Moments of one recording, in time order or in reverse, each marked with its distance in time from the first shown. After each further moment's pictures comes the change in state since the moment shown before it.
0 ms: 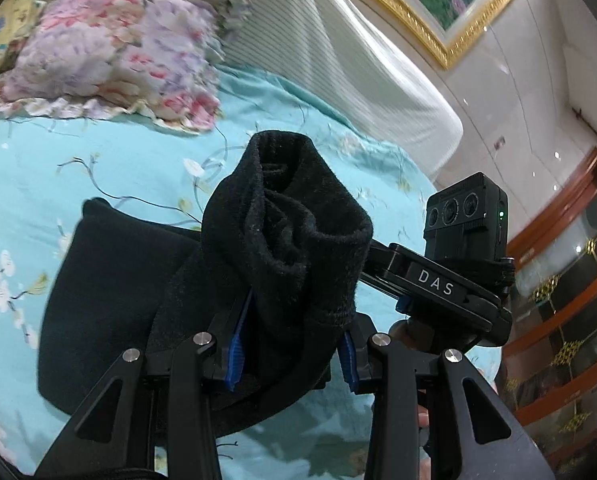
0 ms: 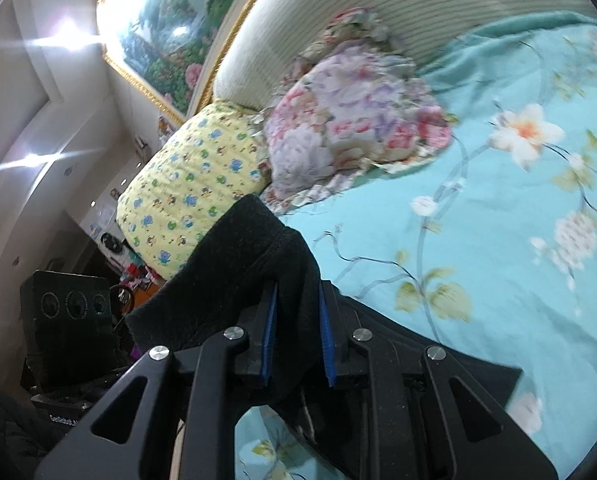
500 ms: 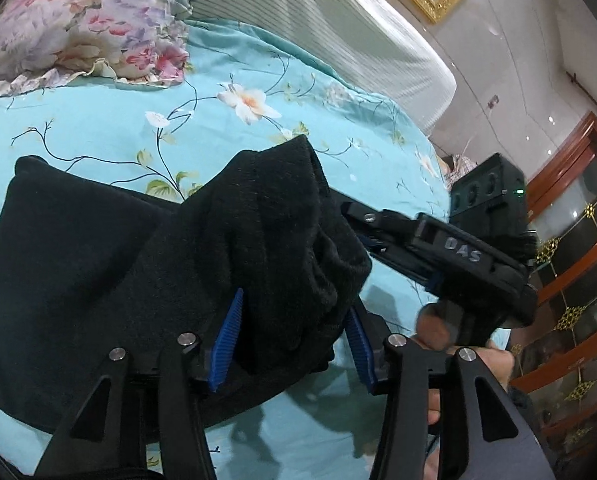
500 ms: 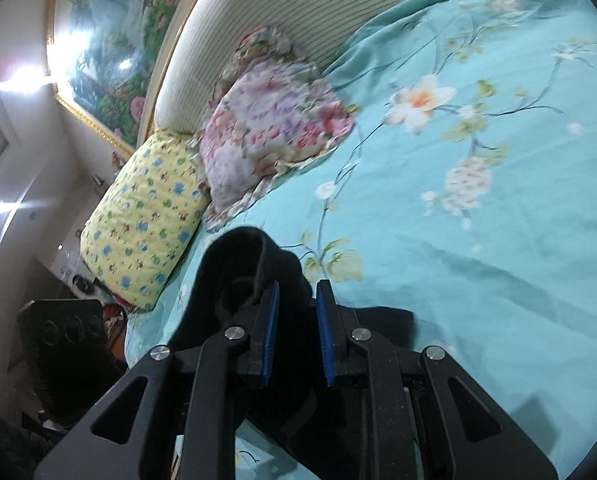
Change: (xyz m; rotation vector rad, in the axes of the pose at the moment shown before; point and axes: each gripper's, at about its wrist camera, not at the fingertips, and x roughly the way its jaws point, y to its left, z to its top) left arm 0.056 -0.005 -0.020 0.062 0.117 -0.025; right arm -0.043 -0.049 -0.028 0.131 -0.073 -0.142
